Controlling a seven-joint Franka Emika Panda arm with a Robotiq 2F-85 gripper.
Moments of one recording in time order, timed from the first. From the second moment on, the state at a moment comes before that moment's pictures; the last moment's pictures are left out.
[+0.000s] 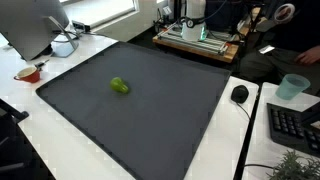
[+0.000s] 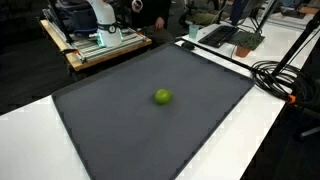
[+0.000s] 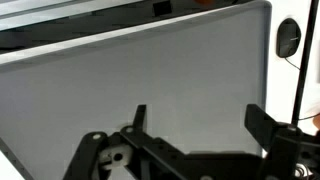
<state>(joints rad) 0.00 -0.93 0.02 -2.73 0.13 1.92 0.17</state>
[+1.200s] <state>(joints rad) 0.03 -0.58 0.18 -2.57 -0.26 2.21 -0.05</state>
